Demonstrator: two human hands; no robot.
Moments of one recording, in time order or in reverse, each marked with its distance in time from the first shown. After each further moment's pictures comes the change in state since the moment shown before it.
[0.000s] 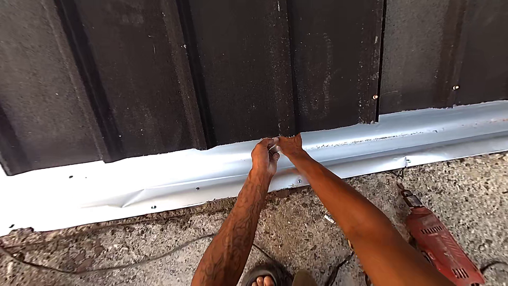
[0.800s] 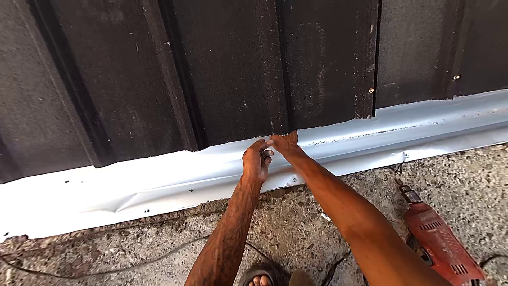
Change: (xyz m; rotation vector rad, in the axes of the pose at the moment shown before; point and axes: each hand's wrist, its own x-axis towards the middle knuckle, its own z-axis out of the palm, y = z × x) left_hand -0.009 -0.003 -0.006 0.129 -0.006 0.035; right_hand 0.001 0.007 0.004 -0.059 0.157 -0.072
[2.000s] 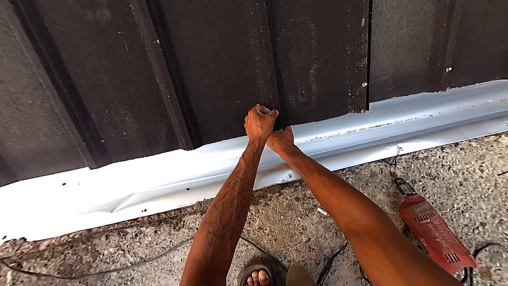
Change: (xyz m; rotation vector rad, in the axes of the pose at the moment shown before) left_hand 0.056 0.029 0.057 1.122 0.063 0.485; right_hand 0.004 -0.003 -0.002 0.004 -0.147 0.090
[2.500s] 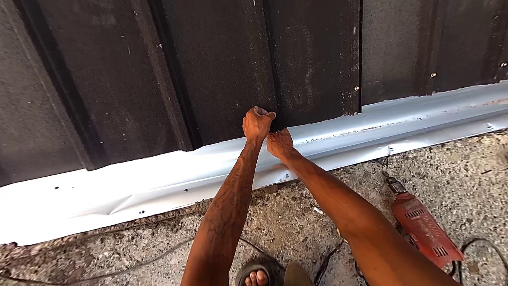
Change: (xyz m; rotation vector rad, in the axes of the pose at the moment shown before) left_hand 0.003 -0.001 -0.001 -0.012 -0.025 -0.013; right_hand -0.013 0.007 -0.008 -0.047 -0.122 -0.074
